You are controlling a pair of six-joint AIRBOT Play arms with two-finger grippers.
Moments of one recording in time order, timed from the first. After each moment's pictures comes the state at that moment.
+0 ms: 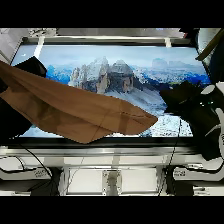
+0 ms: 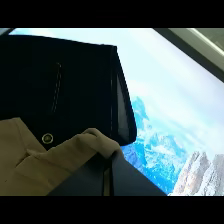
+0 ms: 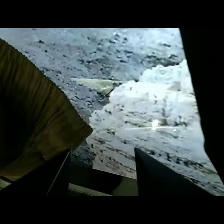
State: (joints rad) left arm 0.52 -1.45 1.66 1.30 -0.79 -1.61; right arm -0.35 -1.45 1.04 -1.11 1.32 1.18
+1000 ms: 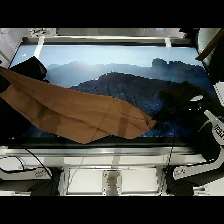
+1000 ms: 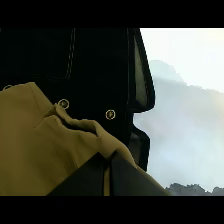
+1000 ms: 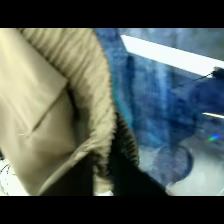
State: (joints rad) left arm 0.52 -1.45 1.66 1.36 -0.92 -1.61; right arm -0.35 -1.61 0.96 -0.79 1.45 0.90
